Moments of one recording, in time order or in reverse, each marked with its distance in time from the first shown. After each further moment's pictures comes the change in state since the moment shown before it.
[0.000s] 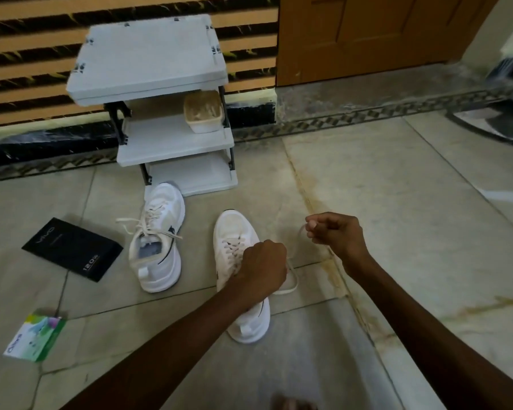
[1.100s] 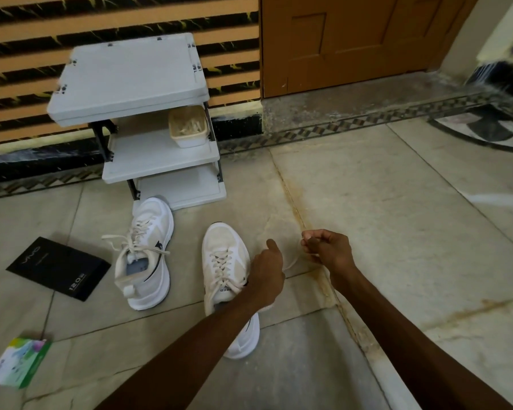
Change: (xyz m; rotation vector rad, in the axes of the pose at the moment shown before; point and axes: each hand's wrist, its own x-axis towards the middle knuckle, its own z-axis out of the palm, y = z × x) left_hand 0.043 0.017 0.048 -0.218 -0.018 -0.121; right_hand 0.012 0.029 -0.003 0.112 0.177 0.248
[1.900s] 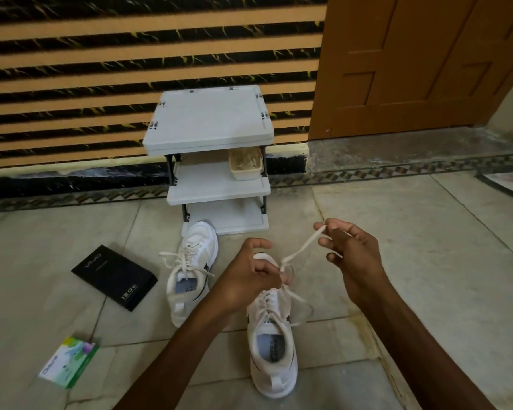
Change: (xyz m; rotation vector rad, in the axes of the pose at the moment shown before) left_hand -0.083 -0.065 -0.155 -1.131 0.013 0.047; right_hand -0.061 -0.112 0.066 0.235 -0.169 -0.159
